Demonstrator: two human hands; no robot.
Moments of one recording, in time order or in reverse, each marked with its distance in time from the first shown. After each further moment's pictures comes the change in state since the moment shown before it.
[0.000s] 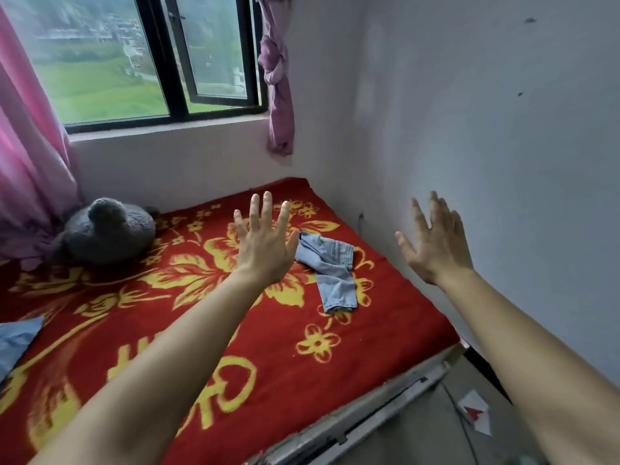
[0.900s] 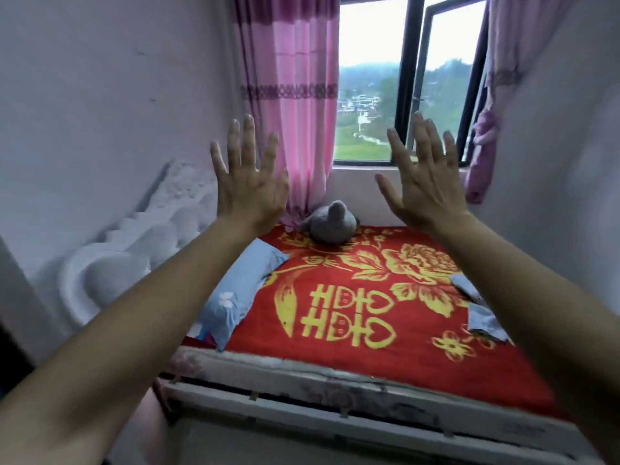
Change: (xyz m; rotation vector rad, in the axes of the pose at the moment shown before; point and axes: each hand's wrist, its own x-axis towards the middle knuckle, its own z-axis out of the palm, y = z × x) left_hand -0.470 -0.036 -0.430 0.555 0.528 -0.475; right_hand -0.267 -0.247 -0.336 0.344 0.524 -0.732
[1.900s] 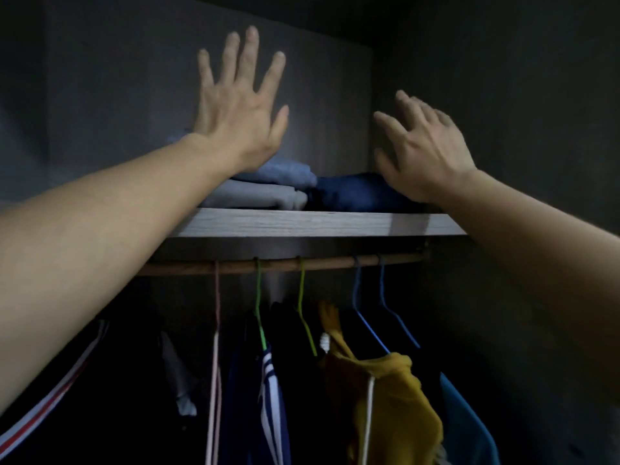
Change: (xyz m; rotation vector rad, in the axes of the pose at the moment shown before) left_hand -0.032 -0.609 -0.504 1.247 0.123 -0.334; right_hand 0.321 -0.741 -0.284 0.717 0.493 -0.574
